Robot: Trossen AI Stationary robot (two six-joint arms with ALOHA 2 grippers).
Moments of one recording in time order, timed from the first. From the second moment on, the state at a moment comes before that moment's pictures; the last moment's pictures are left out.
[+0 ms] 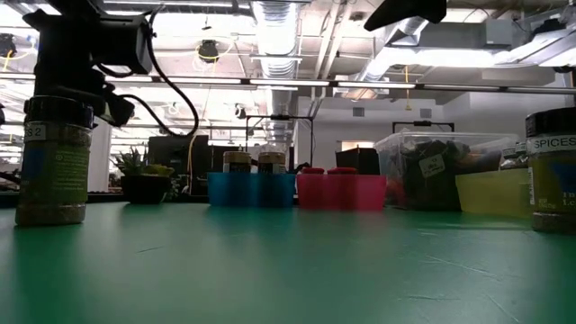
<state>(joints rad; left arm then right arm) 0.09 1.08 0.65 -1.05 -0.02 -0.75 0.38 1.42 1.29 -0.63 0.45 0.75</state>
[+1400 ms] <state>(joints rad) -0.93 1.06 1.17 -1.22 -0.11 -1.31 0.40 1.43 1.29 -0.64 0.66 1.08</state>
